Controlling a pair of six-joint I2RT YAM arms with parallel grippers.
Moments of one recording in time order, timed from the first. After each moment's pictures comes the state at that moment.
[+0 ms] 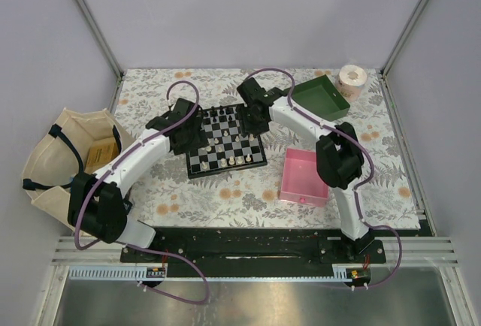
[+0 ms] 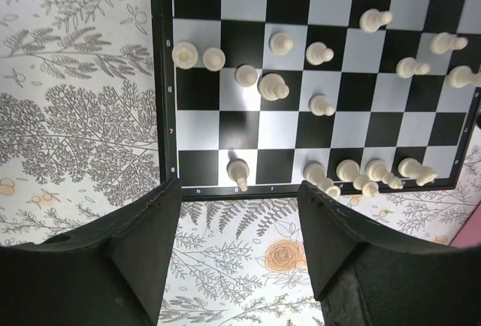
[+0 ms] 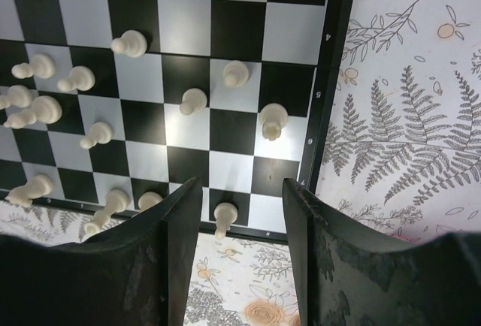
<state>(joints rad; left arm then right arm) -0.41 1.46 1.11 -0.72 -0.18 -0.65 0.66 2.13 1.86 -0.81 0.03 0.42</state>
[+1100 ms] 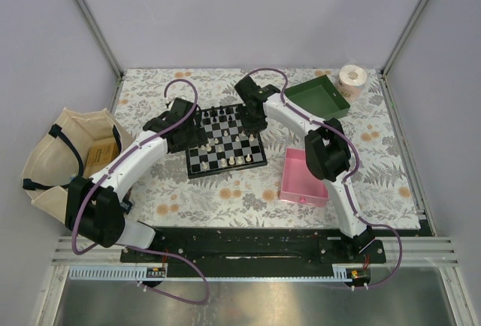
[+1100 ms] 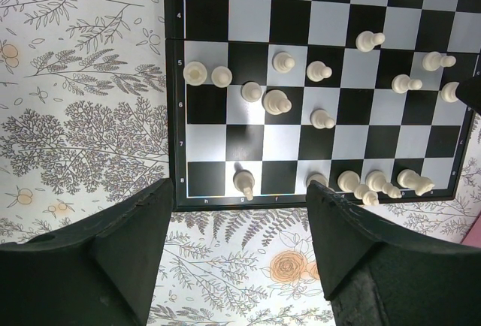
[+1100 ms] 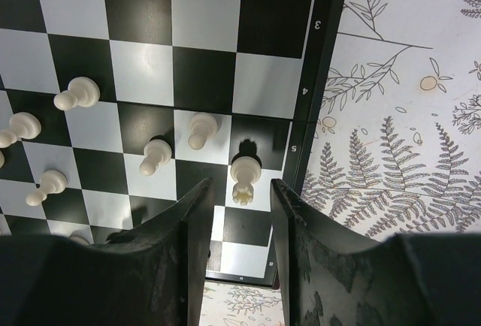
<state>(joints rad) -0.40 1.41 1.10 -0.68 -0.23 -0.62 0.63 2.31 2.05 -0.89 0.07 0.35</state>
